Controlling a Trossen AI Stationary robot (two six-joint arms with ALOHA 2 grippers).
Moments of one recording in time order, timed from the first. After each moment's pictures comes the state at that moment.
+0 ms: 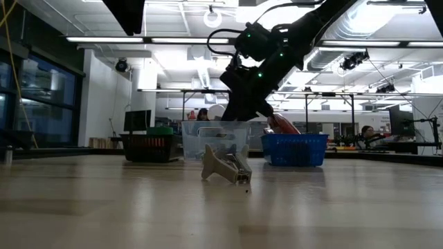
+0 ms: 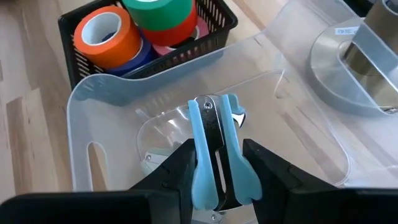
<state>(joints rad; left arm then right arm) -0.16 1.53 1.68 -1.57 -0.43 -1.05 -0.31 1.83 1.14 -0.08 0.00 0.25</state>
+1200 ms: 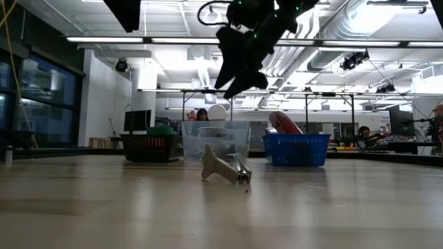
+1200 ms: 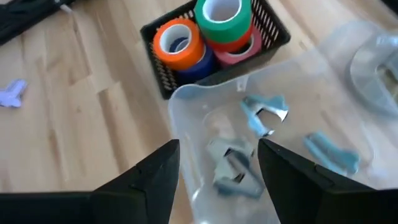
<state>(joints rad) -0.16 1.50 1.68 -1.57 -0.42 -0.95 -0.29 1.80 1.43 -0.49 -0.13 0.28</state>
